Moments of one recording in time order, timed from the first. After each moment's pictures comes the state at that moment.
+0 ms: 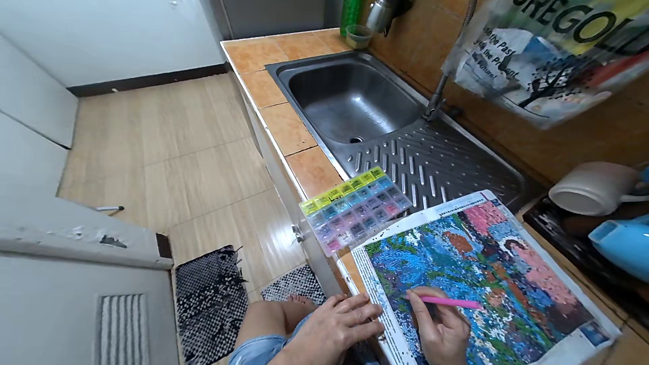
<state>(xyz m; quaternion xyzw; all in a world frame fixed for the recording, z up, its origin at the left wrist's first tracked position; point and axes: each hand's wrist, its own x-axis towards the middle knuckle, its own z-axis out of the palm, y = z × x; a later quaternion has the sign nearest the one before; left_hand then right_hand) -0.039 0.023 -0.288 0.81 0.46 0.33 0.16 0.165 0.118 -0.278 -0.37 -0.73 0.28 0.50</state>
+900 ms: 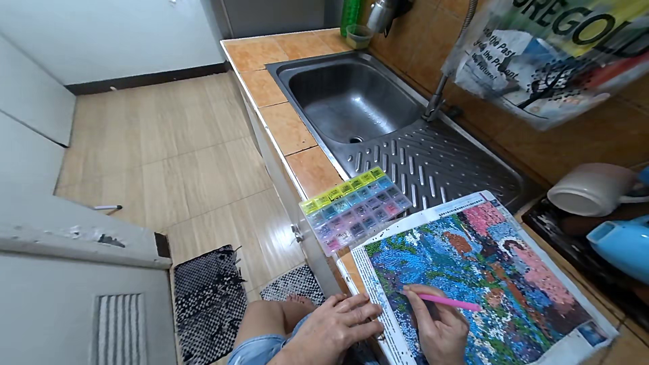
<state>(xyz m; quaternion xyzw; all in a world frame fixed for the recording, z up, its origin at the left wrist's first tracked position) -0.040 0.024 -0.287 0.81 0.45 0.33 0.17 0.161 0.120 -0.280 -0.36 -0.72 0.30 0.51</state>
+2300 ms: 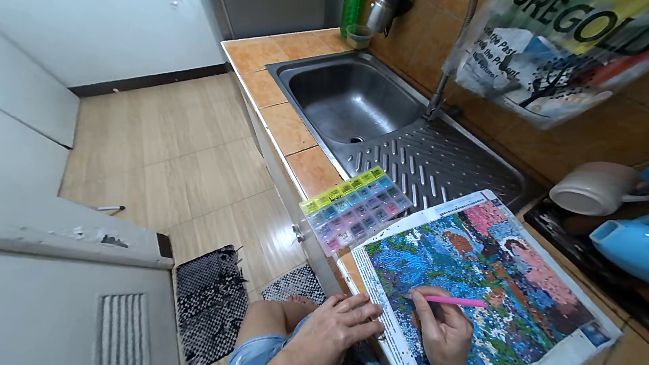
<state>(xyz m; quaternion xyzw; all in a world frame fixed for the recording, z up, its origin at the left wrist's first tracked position) -0.040 0.023 -0.287 0.81 0.46 0.33 0.17 0.165 0.117 -0.276 -0.40 -0.72 0.29 0.50</state>
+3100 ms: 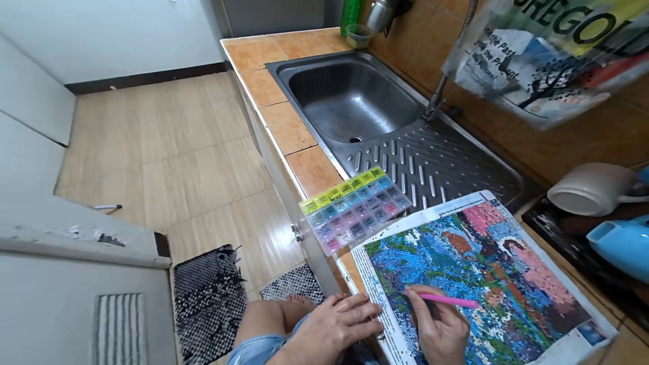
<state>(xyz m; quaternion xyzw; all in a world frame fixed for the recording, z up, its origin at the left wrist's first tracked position) -0.040 0.023 -0.288 0.81 0.45 0.33 0.16 0.161 0.118 -0.279 -0.38 -0.72 0.28 0.51</state>
